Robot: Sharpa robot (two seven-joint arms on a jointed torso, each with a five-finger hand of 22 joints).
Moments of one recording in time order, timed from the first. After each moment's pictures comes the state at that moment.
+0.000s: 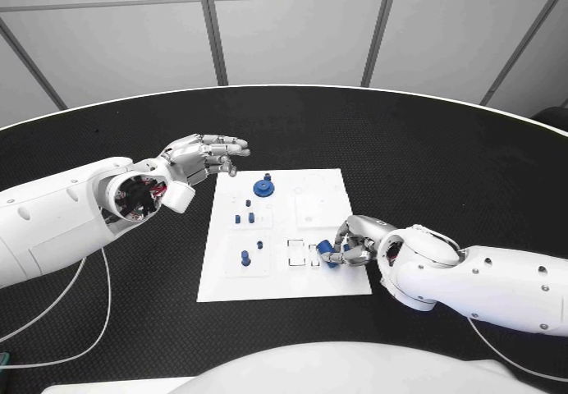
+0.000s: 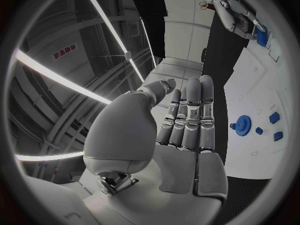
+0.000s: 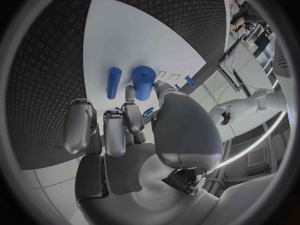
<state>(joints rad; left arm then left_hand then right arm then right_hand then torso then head) 1.20 -0.80 -0.04 1.31 0.04 0.15 0.10 1.36 -0.15 0.52 -0.03 0.29 0.88 0.21 0.30 0.36 0.96 0.14 0.35 0.12 1.06 0.06 1.08 0.32 0.17 0.94 0.14 0.98 0.53 0.97 -0.90 -0.10 1.75 -1.44 -0.37 -0.59 1.16 -0.18 0.17 0.29 0.32 0.93 0.10 0.37 0.57 1.40 0.02 1.30 1.31 1.47 -0.04 1.51 1.31 0.05 1.46 0.05 1.33 1.31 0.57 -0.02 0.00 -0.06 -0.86</state>
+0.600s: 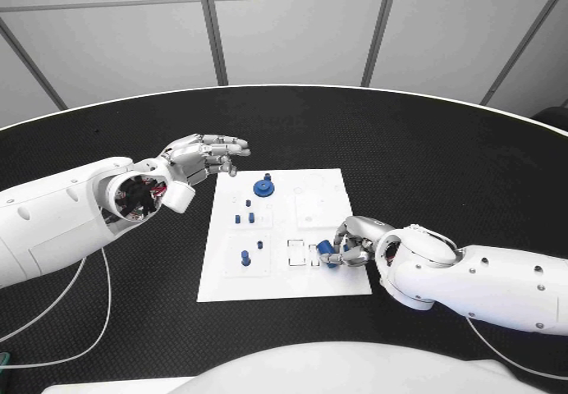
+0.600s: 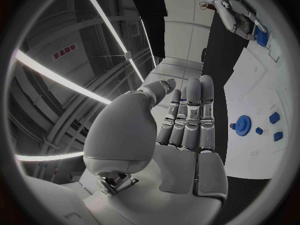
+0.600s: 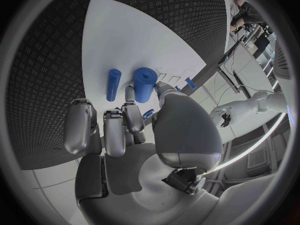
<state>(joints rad) 1.20 -0.80 -0.04 1.31 0.04 0.15 0.10 1.36 -0.15 0.52 -0.03 0.29 0.88 0.21 0.30 0.36 0.96 0.14 0.35 0.12 1.06 0.06 1.08 0.32 0.17 0.94 0.14 0.98 0.53 0.97 -0.89 -0.10 1.74 -1.45 -0.34 -0.59 1.22 -0.18 0.17 0.28 0.31 0.91 0.10 0.38 0.58 1.40 0.02 1.30 1.31 1.47 -0.04 1.51 1.31 0.05 1.46 0.05 1.33 1.31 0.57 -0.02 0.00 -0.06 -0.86</state>
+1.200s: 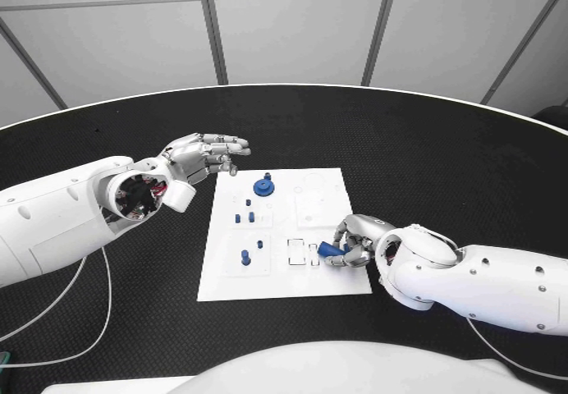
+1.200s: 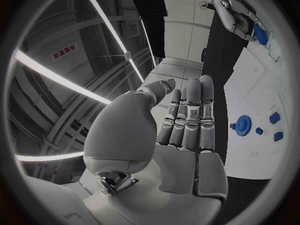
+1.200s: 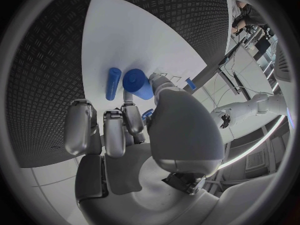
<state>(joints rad) 1.20 -0.80 -0.04 1.31 0.04 0.15 0.10 1.36 -0.15 0.51 -0.02 0.29 0.88 0.21 0.30 0.36 0.96 0.14 0.35 0.12 1.06 0.06 1.08 0.32 0.17 0.94 0.14 0.98 0.52 0.97 -0.89 -0.10 1.75 -1.46 -0.37 -0.60 1.30 -0.19 0.20 0.28 0.37 0.91 0.10 0.40 0.58 1.41 0.02 1.32 1.31 1.47 -0.05 1.52 1.31 0.05 1.46 0.05 1.34 1.31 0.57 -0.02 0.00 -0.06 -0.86</state>
